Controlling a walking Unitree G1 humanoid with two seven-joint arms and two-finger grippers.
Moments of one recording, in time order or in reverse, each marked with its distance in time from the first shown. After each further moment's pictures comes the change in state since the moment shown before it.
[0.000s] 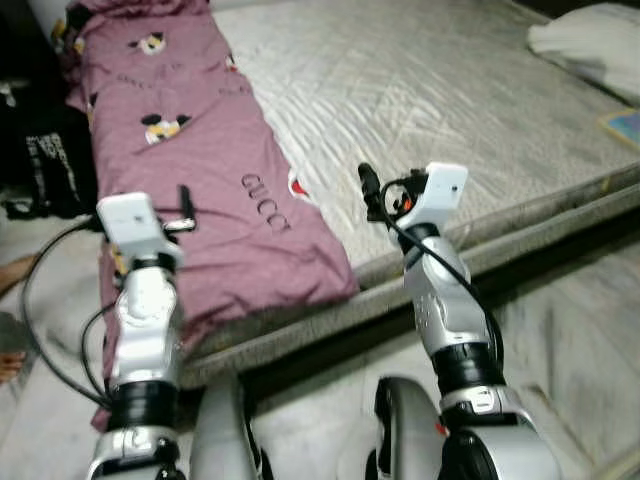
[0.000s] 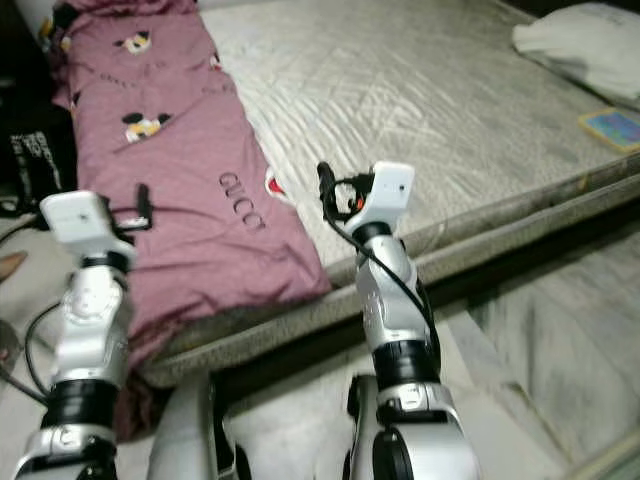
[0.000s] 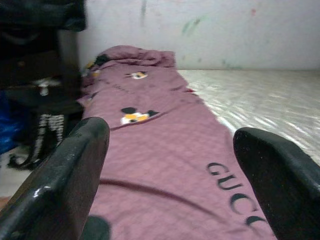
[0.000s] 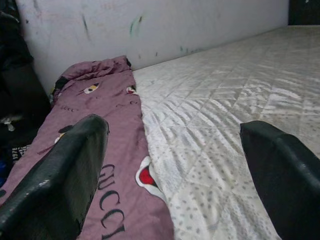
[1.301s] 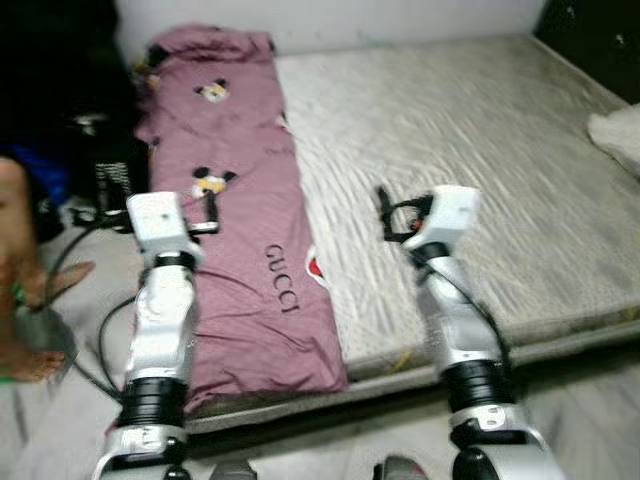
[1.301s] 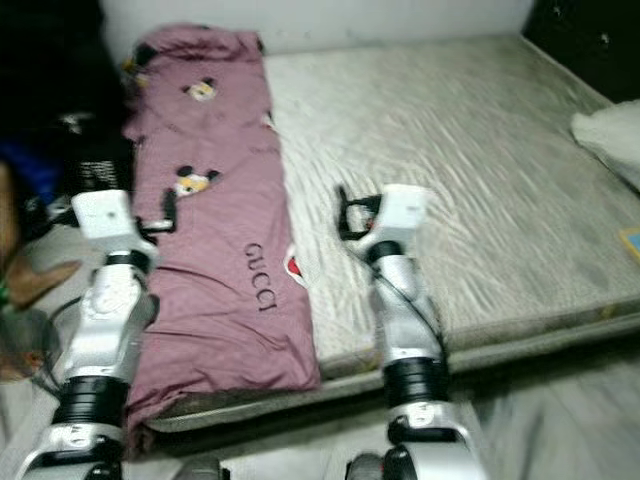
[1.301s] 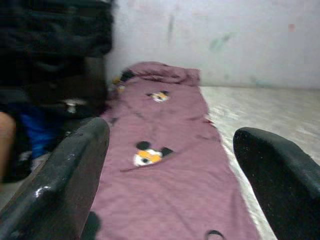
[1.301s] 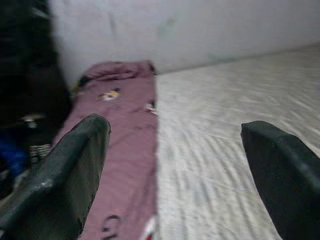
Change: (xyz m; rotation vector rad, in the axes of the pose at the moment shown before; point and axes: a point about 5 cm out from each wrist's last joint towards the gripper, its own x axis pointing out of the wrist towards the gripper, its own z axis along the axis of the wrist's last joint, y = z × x) left arm 0.000 -0.013 -0.004 0.011 0.055 -0.043; right arm -0.015 -0.016 -0.015 -0.061 0.048 -0.072
